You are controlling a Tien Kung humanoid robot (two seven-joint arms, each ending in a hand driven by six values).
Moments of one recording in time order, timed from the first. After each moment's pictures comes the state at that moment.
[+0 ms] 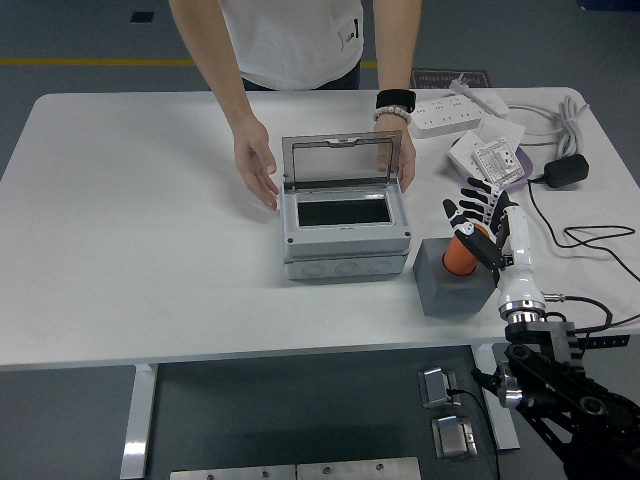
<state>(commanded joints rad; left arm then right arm) 0.01 0.22 -0.74 -0.18 1.20 0.02 0.08 0.18 -0.28 0.89 1.25 -0.86 -0.63 0.51</state>
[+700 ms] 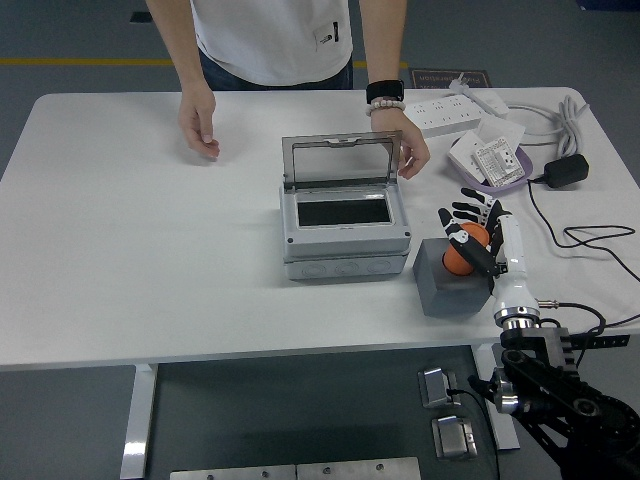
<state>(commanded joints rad) 0.00 0.22 -0.73 -0.18 1.21 0.02 0.08 0.19 -0.27 0.85 1.21 -0.84 -0.63 0.52</state>
